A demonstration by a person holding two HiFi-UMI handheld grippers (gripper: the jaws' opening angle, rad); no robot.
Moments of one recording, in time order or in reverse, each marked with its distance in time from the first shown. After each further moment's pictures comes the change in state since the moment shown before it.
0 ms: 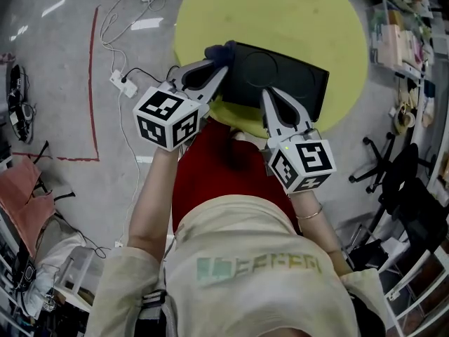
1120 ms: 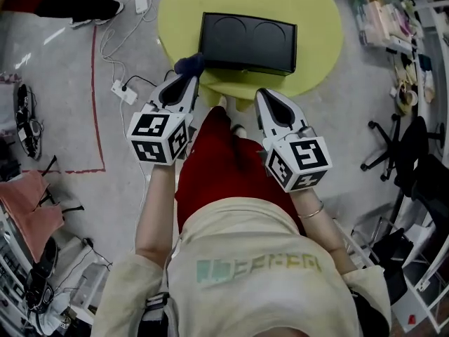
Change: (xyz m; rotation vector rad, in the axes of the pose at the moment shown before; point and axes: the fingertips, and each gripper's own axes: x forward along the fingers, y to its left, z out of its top) left arm -0.074 -0.105 -0.068 0.100 0.025 0.270; right arm -0.156 0.002 -0.057 -0.003 -0.085 -0.033
